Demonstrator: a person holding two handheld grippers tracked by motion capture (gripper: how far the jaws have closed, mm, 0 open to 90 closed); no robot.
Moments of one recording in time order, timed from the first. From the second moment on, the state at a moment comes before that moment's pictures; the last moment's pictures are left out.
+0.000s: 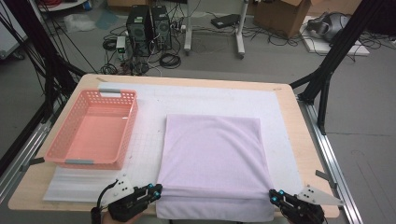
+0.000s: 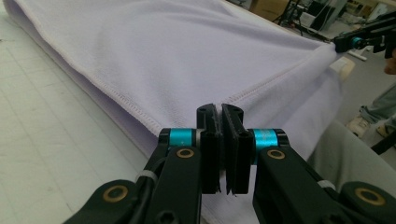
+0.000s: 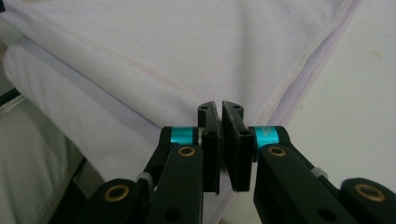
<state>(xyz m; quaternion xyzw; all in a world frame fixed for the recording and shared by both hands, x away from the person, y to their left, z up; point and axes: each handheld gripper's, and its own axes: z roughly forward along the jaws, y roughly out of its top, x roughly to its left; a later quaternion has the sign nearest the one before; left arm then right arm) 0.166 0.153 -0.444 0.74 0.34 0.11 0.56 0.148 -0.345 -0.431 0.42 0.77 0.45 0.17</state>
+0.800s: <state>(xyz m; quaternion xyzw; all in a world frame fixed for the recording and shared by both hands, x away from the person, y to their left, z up) 0.161 0.166 -0.445 0.71 0.39 0.11 0.58 0.133 -0.357 -0.426 0.43 0.75 0.46 0.18</state>
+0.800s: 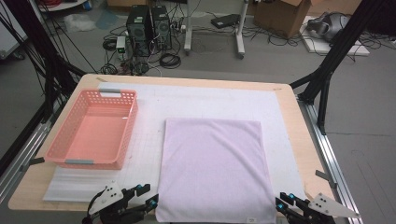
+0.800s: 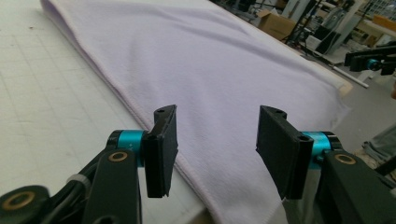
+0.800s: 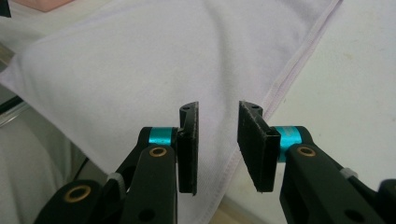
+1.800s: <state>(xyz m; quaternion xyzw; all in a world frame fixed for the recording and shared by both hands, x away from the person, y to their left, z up) 0.311 0.133 -0.436 0.72 0.41 0.11 0.54 0.281 -0.351 -0.433 0.46 0.76 0.43 0.17</state>
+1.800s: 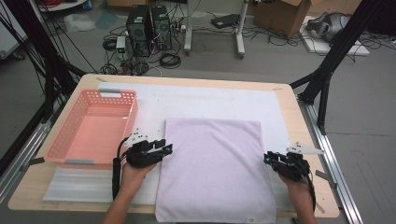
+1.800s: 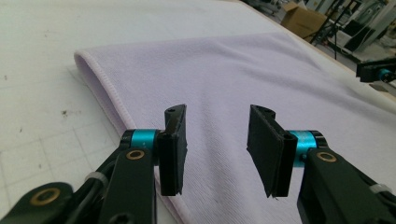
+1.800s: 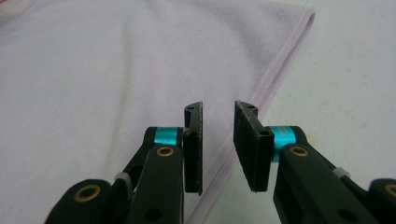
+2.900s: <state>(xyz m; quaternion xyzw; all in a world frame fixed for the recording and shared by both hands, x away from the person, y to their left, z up) 0.413 0.115 -0.452 0.70 0.54 0.20 0.42 0.401 -0.336 -0.447 0.50 0.76 0.35 0.23</state>
